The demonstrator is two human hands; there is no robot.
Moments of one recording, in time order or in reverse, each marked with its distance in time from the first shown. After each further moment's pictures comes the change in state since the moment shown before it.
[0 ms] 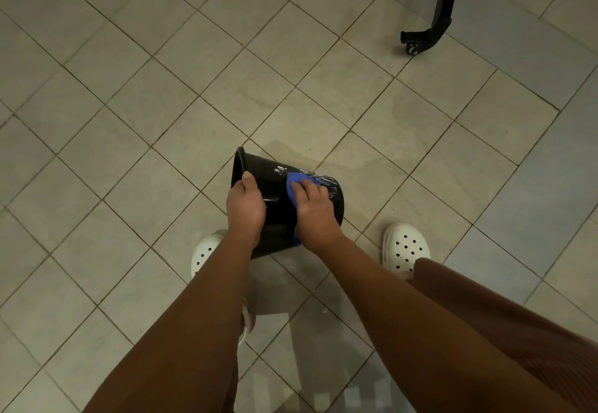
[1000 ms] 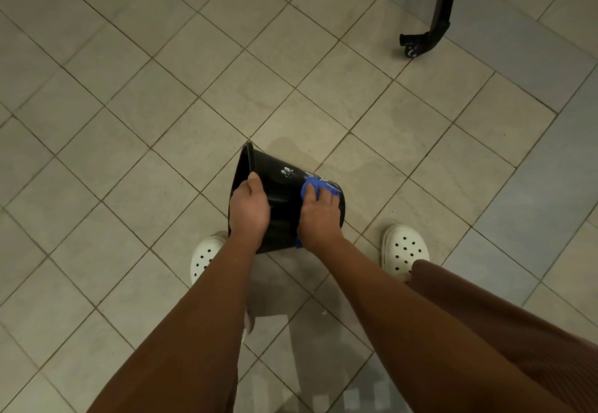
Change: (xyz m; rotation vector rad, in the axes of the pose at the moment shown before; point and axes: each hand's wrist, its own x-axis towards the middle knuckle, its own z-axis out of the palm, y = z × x) left_hand -0.007 0.003 0.002 0.077 -0.014 0.057; right_hand 0.005 -0.003 0.001 -0.113 -0.143 0.278
